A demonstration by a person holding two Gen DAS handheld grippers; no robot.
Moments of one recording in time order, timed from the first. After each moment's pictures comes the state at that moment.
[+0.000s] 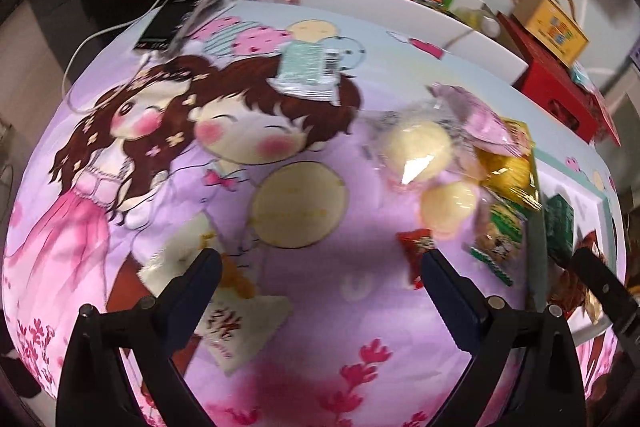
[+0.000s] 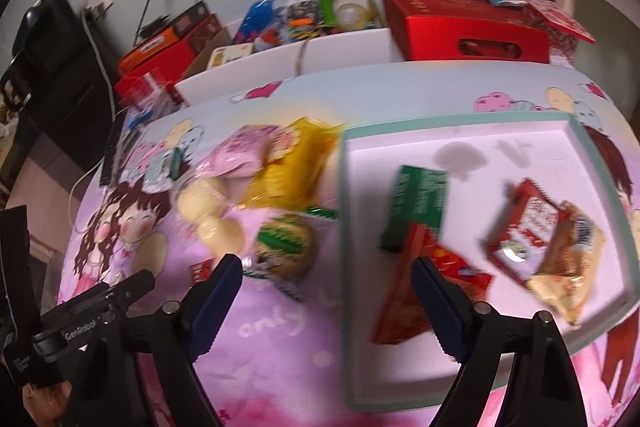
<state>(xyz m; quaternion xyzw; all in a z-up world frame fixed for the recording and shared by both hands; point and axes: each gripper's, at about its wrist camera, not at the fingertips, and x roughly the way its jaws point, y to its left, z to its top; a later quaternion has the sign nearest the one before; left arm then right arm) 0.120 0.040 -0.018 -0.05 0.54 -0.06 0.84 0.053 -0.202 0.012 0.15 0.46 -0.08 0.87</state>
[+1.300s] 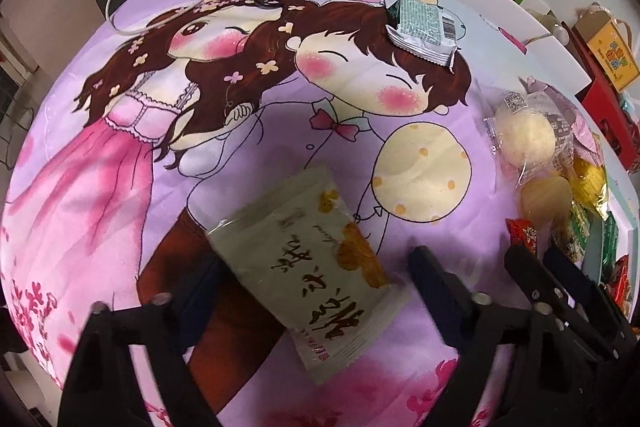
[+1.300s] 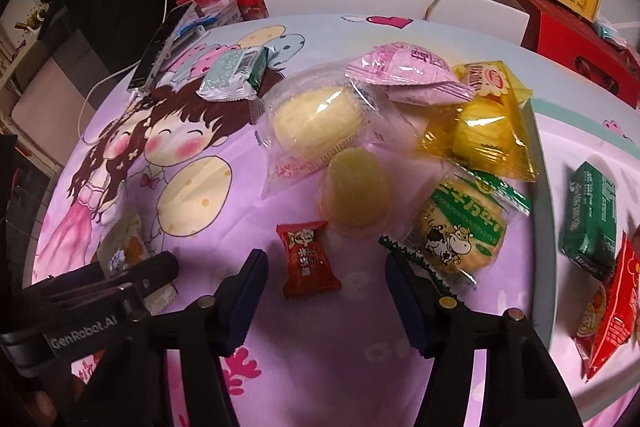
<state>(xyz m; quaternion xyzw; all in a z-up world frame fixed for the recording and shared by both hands) 0.120 0.093 -0.061 -0.07 0.59 0.01 0.81 0.105 -0.091 -0.052 0.06 0.52 0.01 0.85</state>
